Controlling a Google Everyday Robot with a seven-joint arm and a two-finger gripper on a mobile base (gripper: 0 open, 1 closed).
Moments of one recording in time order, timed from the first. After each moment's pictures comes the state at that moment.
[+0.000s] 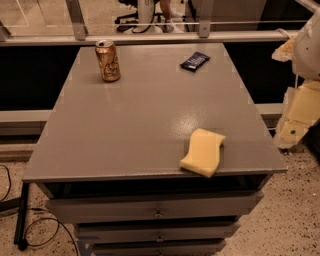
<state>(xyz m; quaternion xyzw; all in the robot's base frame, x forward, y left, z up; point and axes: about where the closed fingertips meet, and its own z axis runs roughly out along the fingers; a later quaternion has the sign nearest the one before) 0.438 -0.217 0.977 -0.60 0.78 -0.03 0.16</state>
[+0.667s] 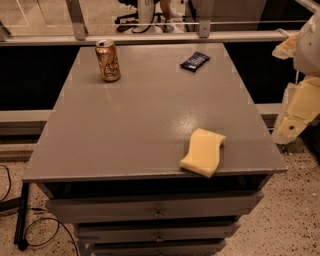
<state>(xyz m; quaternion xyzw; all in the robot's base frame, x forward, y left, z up) 0.443 -0.216 0.980 -0.60 0.78 -0.02 0.18</state>
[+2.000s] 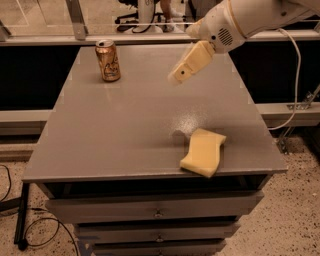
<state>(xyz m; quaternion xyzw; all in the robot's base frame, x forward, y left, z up) 0.603 -0.055 0.974 -0.56 0.71 0.21 0.37</state>
